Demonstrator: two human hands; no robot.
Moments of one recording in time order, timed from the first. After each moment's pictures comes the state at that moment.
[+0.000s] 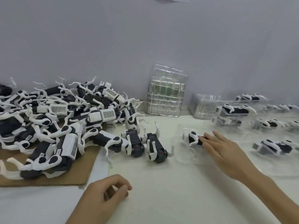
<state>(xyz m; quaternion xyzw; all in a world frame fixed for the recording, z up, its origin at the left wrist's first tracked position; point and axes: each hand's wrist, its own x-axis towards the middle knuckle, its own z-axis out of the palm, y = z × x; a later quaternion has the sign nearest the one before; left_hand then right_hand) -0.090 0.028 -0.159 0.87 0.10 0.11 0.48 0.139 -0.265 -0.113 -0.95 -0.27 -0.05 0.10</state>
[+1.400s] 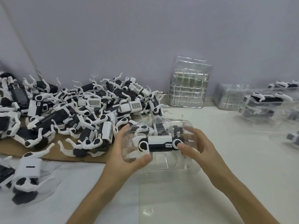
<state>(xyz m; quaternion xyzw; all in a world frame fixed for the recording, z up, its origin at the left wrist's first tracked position) -0.104 0.038 -0.133 0.73 0.11 0.24 0.63 0.030 -0.158 -0.122 -0.70 -0.28 0.13 0.65</state>
